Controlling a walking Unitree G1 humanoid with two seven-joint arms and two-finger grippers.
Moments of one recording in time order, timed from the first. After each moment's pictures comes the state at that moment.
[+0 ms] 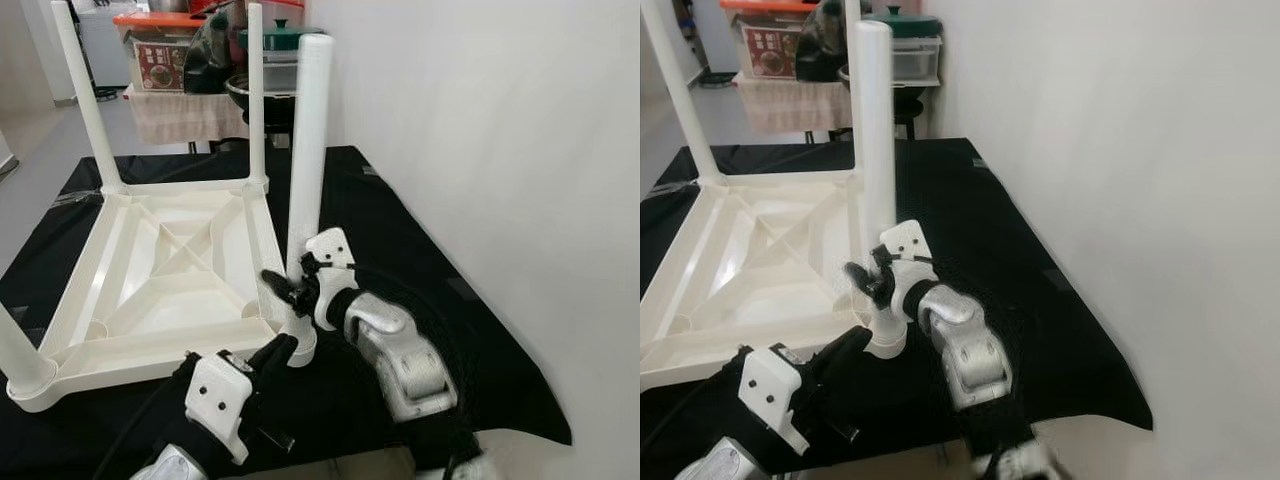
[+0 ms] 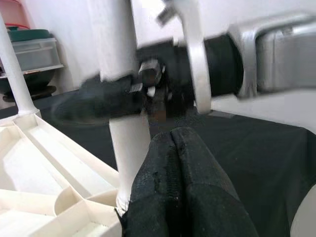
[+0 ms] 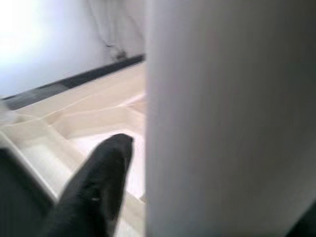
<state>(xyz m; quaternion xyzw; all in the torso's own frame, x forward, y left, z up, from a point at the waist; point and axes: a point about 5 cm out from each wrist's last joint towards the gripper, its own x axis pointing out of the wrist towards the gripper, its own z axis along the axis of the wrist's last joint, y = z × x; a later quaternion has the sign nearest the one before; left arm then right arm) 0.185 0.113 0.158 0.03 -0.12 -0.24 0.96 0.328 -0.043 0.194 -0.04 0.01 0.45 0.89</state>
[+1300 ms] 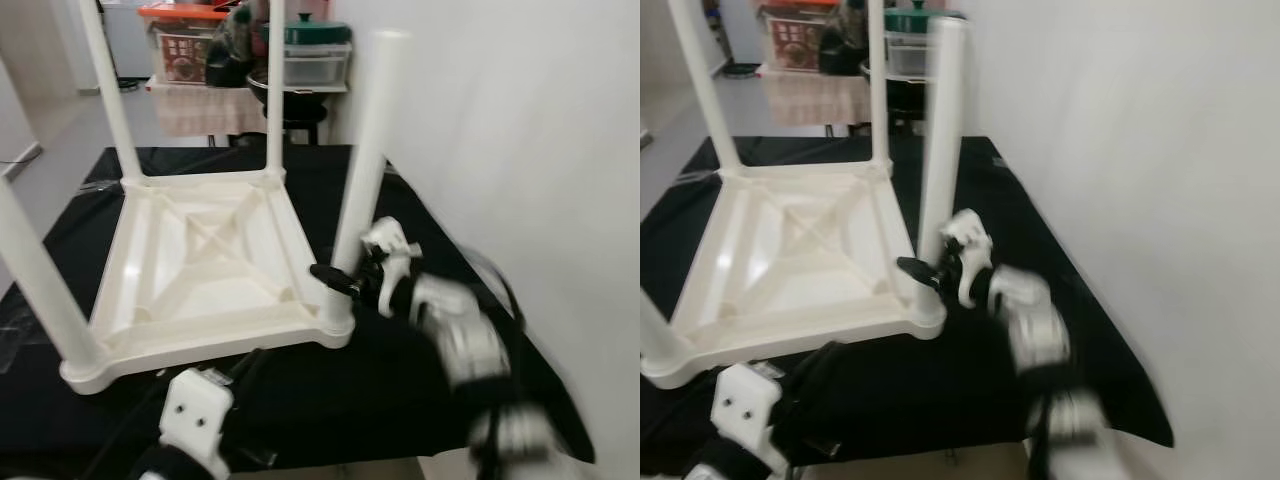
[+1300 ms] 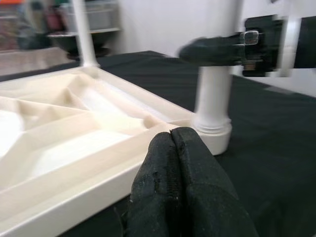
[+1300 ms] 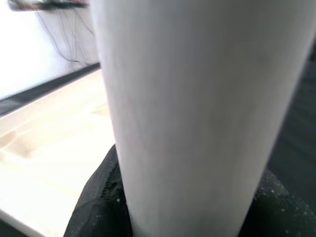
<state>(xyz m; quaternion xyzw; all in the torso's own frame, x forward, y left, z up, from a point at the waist) 0.166 0.134 0.149 0.02 -0.06 -0.17 0.98 0.329 -0.117 0.170 0.00 0.04 0.25 0.97</state>
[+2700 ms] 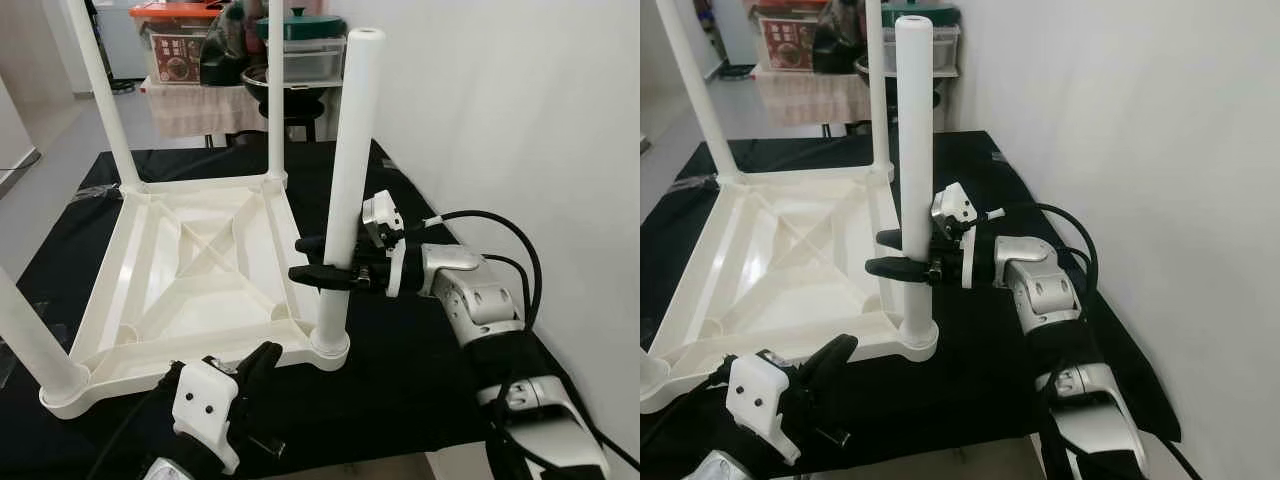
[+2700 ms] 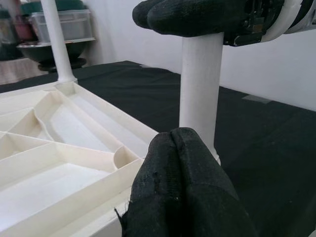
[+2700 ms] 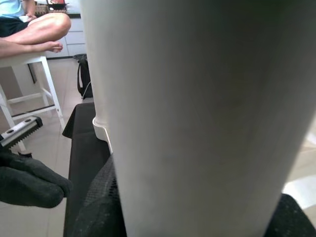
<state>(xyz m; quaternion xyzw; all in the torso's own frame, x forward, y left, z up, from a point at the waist) 0.178 0.123 0.152 0.02 -0.08 -0.19 0.98 0.346 -0.105 0.224 -0.04 -0.02 0.64 0.77</state>
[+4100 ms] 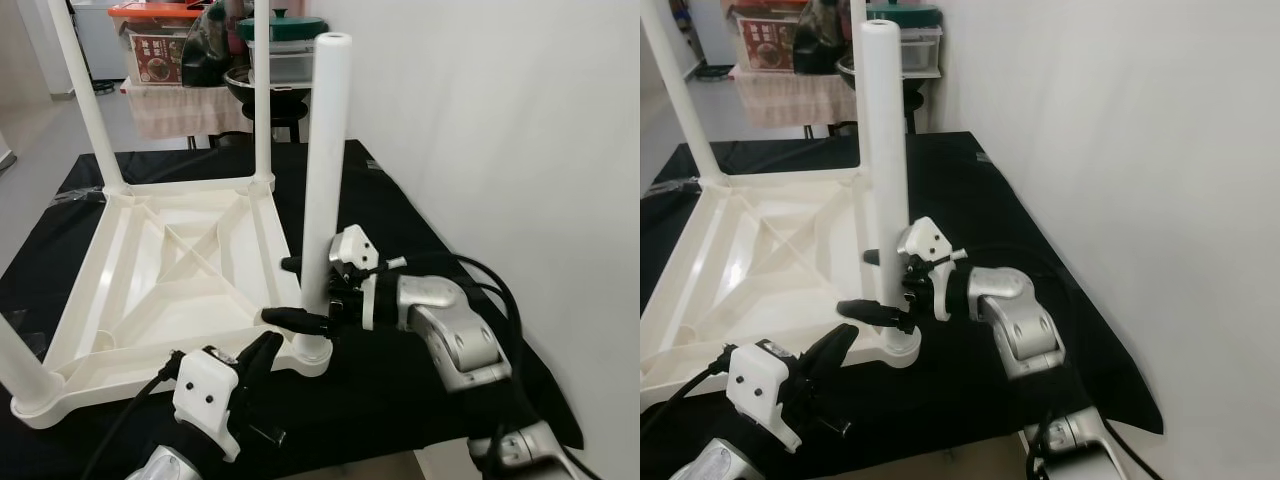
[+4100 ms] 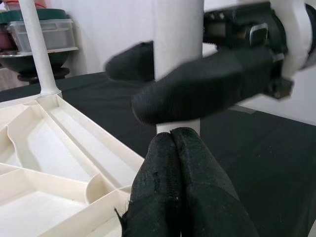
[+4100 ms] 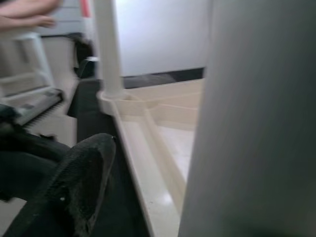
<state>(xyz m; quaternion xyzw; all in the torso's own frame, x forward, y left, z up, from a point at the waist) 0.185 0.122 0.157 0.01 -0.10 -0.20 0.97 0.320 -0.068 0.206 -0.07 0.01 0.66 0.75</state>
